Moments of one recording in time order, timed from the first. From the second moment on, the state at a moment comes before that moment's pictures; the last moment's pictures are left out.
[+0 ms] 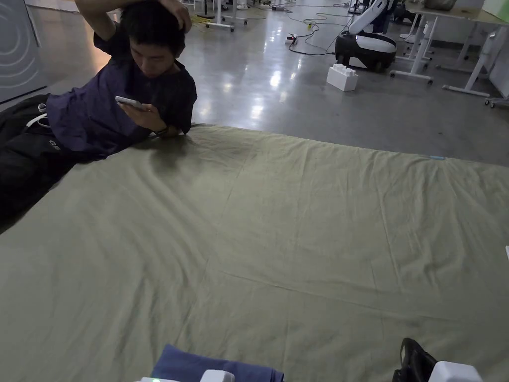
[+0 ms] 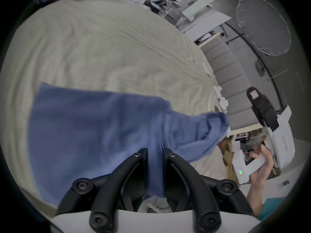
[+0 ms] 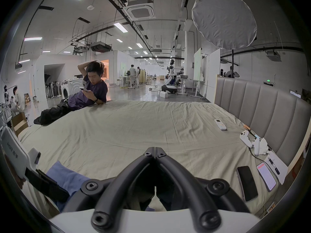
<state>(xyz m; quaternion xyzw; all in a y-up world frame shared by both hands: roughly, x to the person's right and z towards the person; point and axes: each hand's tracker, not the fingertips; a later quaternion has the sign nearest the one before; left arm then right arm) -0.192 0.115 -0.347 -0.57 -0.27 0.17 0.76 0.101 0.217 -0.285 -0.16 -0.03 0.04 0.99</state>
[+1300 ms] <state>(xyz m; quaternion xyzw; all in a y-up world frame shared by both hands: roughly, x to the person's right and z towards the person) -0.365 0.055 -0.392 -0.47 -0.34 0.40 0.71 0.095 0.220 -0.290 -0.18 -0.03 0.02 0.98</state>
